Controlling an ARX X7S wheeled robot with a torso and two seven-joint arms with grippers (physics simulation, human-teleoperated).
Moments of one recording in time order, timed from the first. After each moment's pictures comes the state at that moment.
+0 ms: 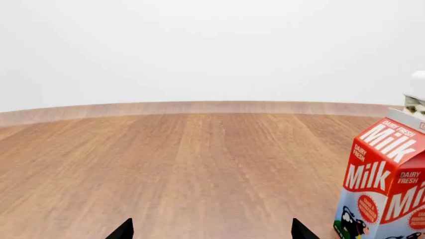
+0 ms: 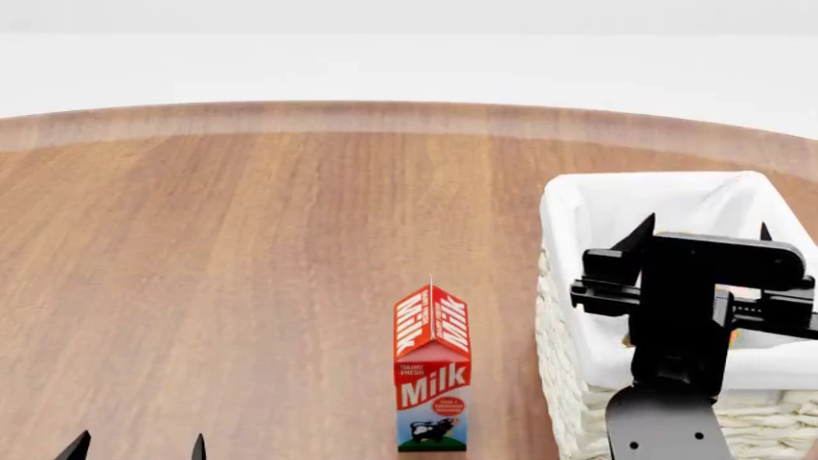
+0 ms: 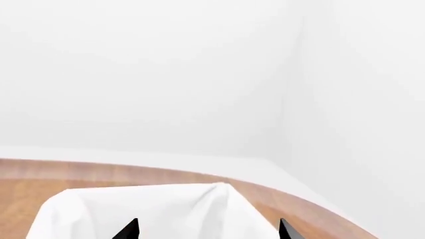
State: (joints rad) left arm -0.07 -0.33 0.43 -0.03 -0.34 0.10 -0.39; right arm 0.73 0.30 -0.28 0.58 0.15 0.06 0.44
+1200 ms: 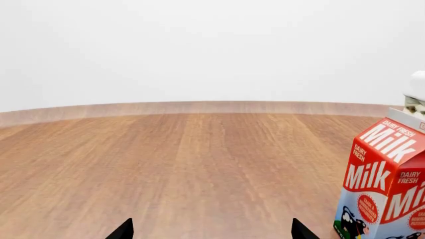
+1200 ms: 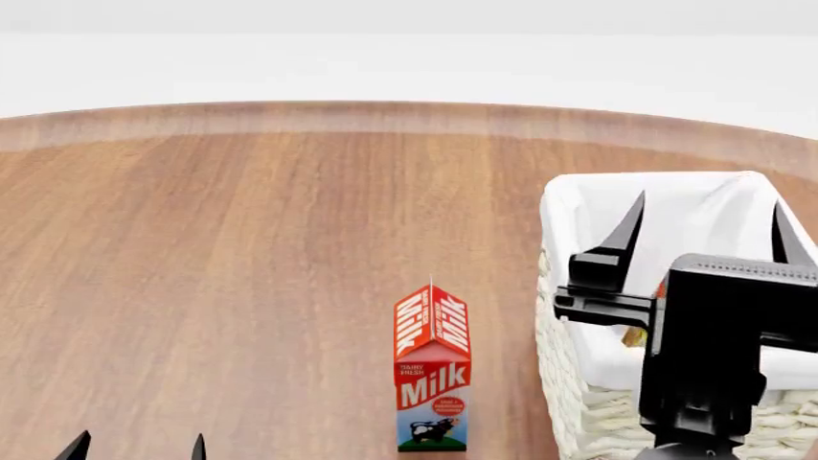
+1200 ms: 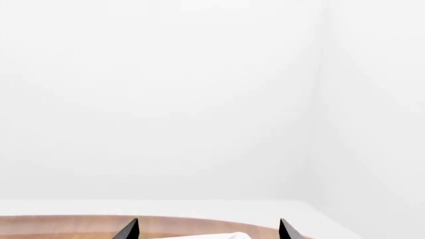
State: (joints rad) left arm -0.08 -0.34 0.44 -0.03 -0.34 0.10 -0.40; right arm 0.48 0.43 -0.23 -0.11 0.27 0.25 0.47
